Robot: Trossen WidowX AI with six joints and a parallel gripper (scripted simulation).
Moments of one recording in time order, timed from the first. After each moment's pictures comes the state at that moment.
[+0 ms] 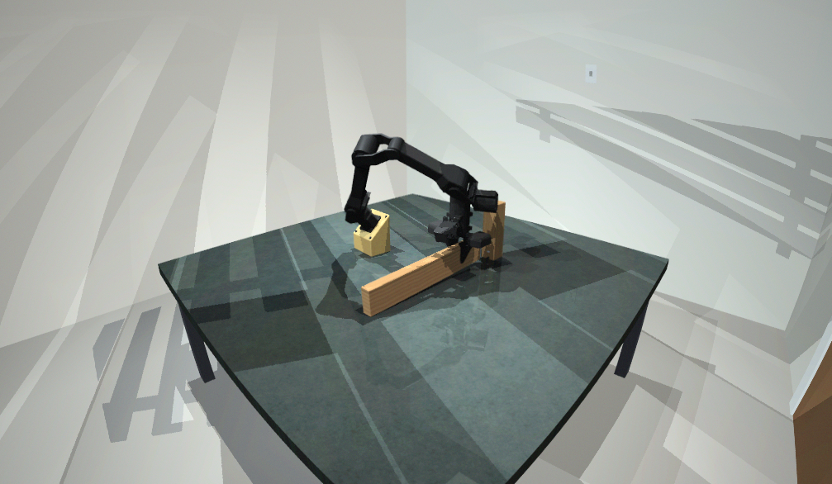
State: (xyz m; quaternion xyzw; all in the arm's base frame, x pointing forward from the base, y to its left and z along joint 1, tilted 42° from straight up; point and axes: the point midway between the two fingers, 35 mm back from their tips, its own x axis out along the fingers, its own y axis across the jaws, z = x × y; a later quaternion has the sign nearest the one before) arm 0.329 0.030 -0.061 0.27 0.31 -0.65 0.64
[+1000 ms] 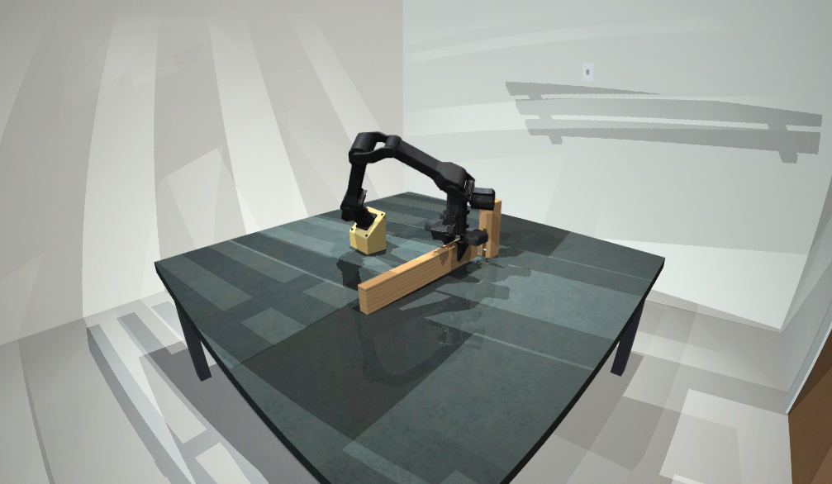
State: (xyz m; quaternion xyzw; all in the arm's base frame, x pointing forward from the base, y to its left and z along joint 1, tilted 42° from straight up) arm 0.331 0.031 -0.062 0.27 0.31 -0.65 0.64
